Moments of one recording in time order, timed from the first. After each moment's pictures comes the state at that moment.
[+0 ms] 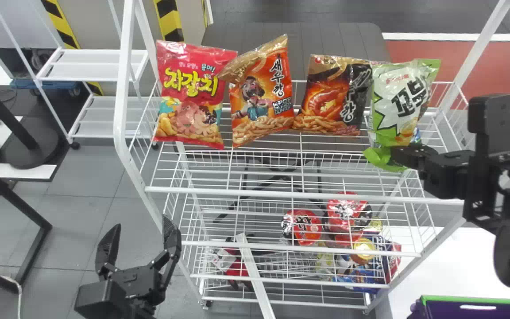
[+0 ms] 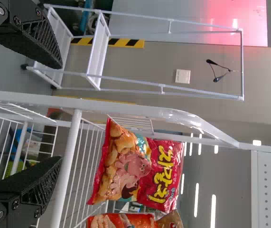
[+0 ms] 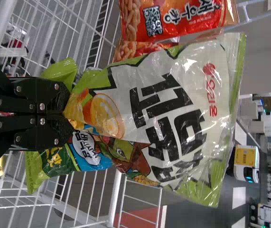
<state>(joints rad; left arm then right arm) 0.46 0.09 -0.11 -1.43 0.15 -0.59 0.27 0.06 0.00 -0.12 -2.02 0.28 0.89 0.56</state>
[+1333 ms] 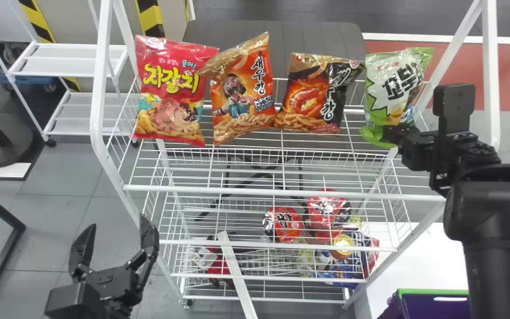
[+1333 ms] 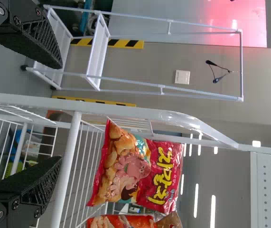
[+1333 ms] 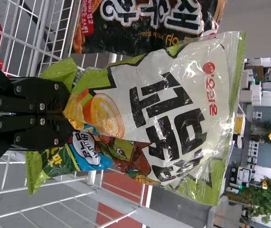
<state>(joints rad) 0.47 0.10 -0.11 -1.43 0.15 -0.59 0.27 -0.11 0.00 -0.19 -1.67 0.30 0.65 0.42</state>
